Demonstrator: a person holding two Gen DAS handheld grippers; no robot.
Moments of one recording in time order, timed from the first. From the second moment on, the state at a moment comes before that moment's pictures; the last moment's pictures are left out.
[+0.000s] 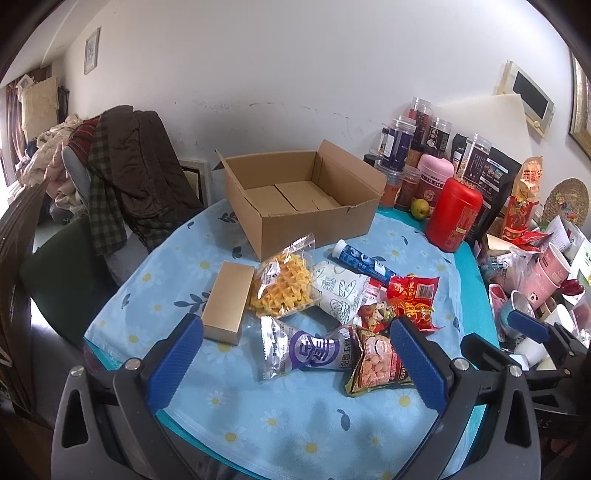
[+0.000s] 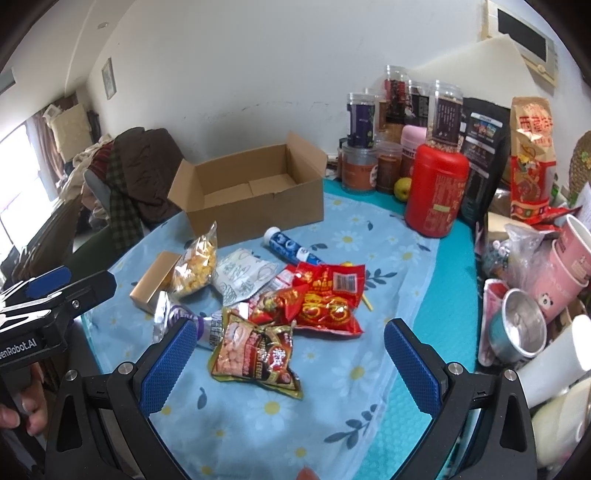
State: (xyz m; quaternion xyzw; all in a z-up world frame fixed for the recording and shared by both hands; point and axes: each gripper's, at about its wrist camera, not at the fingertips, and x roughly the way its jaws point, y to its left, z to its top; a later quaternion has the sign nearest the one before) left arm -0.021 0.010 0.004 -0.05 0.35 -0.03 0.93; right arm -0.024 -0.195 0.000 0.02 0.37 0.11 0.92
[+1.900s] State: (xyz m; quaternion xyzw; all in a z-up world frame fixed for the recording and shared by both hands) left arm 0.065 -0.030 -0.071 0.00 0.45 -0.19 0.87; right arm 0.024 -0.215 -0.103 0.05 0.51 0.16 0.84
